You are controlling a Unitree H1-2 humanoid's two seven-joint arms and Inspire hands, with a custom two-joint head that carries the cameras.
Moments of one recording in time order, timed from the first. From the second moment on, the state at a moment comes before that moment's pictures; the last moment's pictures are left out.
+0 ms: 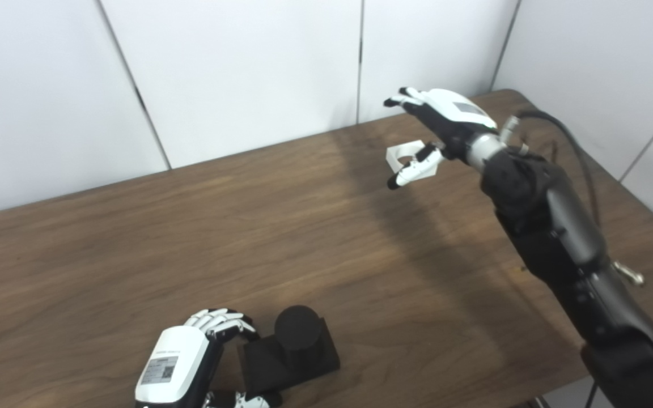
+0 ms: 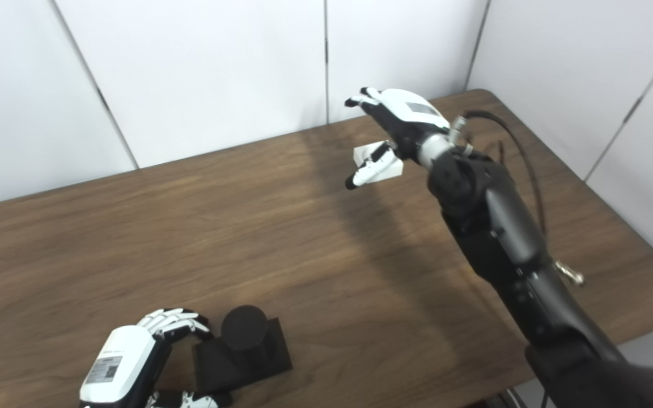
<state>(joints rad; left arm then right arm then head) 0.10 0.29 -0.44 -0.28 0.89 -0.05 -0.13 -0.36 -0.55 0.03 -0.24 -0.82 0.47 0.56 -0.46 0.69</state>
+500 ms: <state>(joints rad) 0.11 0.28 -0.44 -0.28 0.90 -0.05 -0.12 -0.59 -0.68 0.23 -0.01 -0.94 0.47 0.77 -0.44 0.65</state>
